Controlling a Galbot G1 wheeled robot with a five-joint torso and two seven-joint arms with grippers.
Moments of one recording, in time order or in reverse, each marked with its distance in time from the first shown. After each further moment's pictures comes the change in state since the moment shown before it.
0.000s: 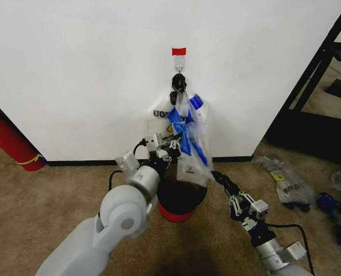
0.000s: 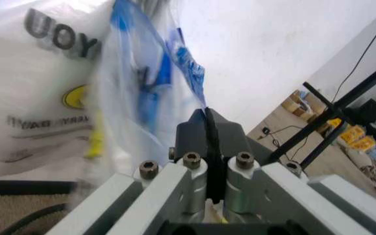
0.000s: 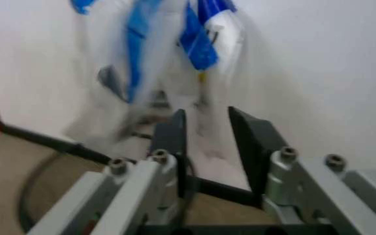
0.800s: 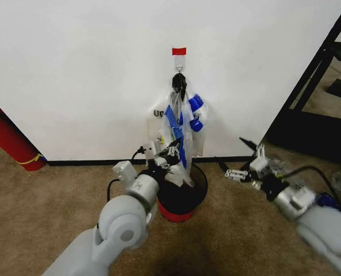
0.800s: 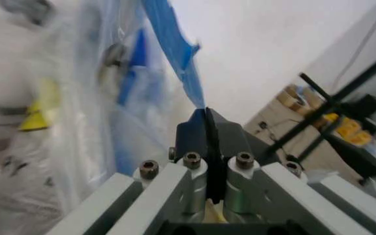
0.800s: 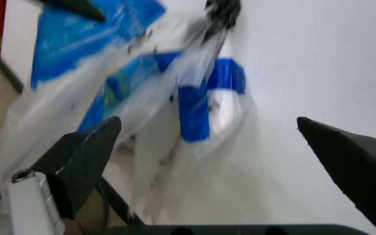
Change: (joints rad) left arm -0.039 -0.047 0.077 0.057 0.032 -0.010 0.006; right arm 0.402 -0.578 -0.050 -0.014 0.111 -0.166 0.028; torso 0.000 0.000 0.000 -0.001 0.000
